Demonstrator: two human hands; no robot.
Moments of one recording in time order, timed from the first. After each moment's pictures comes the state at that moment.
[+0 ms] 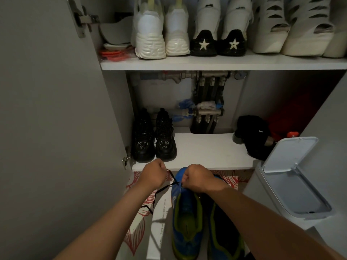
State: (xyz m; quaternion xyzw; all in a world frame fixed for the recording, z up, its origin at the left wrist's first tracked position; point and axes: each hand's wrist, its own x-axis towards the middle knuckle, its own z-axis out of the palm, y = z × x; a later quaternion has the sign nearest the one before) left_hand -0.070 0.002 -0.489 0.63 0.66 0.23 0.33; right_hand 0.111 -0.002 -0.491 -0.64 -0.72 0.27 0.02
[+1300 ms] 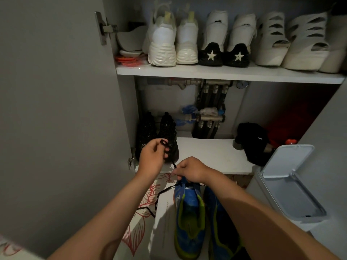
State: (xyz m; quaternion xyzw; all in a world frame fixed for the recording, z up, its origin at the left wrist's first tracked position) left_hand -0.077 -0.001 -0.436 0.50 0.54 0.54 0.41; right_hand 0.085 0.001 -0.453 -0.57 -0.68 0.41 0.18
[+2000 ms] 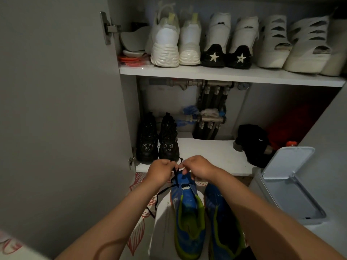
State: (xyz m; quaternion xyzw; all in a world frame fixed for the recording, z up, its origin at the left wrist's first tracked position) left_hand -0.067 -0.017 -0.456 0.51 0.61 0.36 0.49; right_hand 0.094 0.005 -0.448 -0.62 -0.59 0.47 0.21
